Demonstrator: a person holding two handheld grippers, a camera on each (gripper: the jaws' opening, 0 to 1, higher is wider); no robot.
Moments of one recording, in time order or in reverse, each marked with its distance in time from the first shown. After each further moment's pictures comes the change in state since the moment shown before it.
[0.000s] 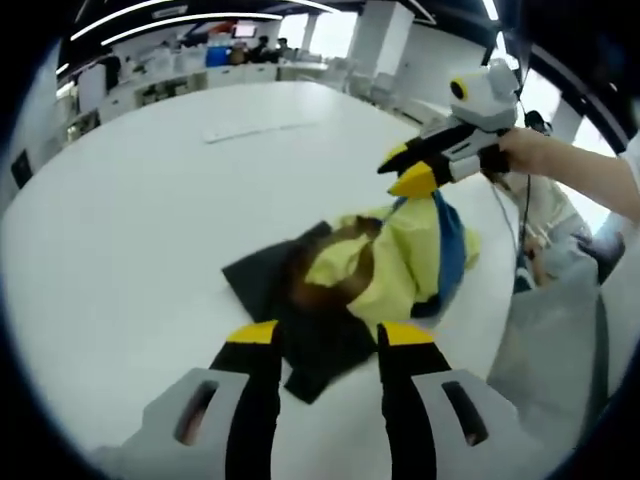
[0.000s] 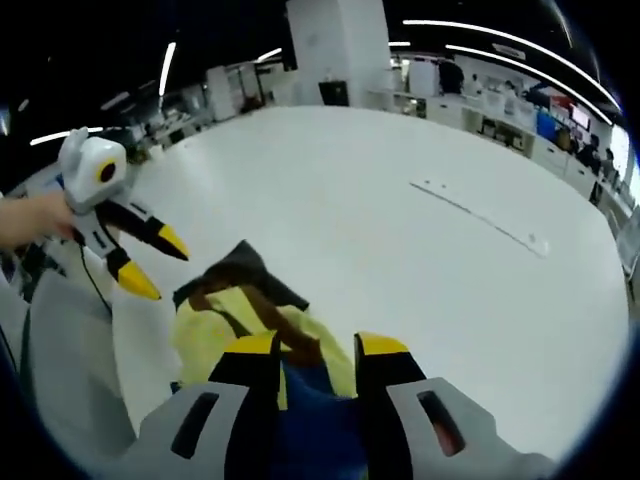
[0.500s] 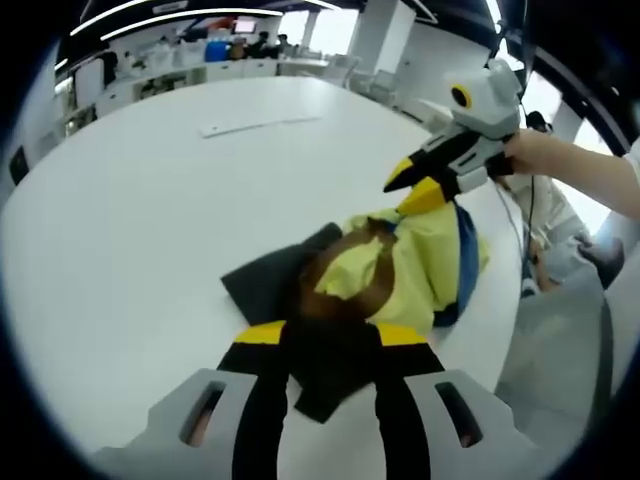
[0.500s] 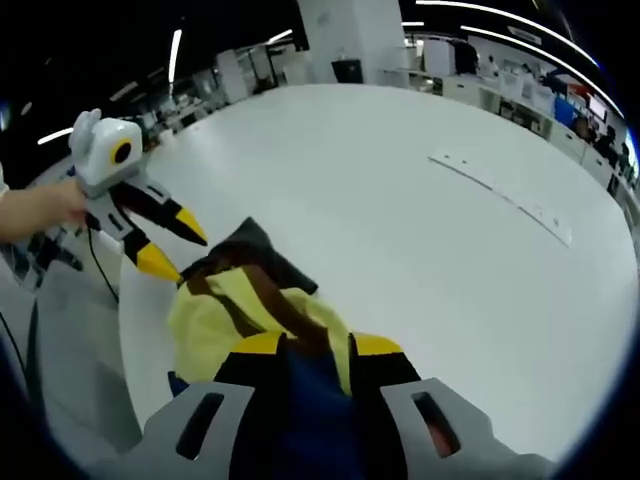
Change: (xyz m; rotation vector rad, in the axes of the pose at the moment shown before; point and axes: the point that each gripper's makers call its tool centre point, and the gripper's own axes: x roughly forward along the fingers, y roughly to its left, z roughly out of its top) left arm 0.020 0.011 0.001 -0.008 0.025 -0.015; right arm 0.015 0.004 -0.015 0.028 0.072 0.075
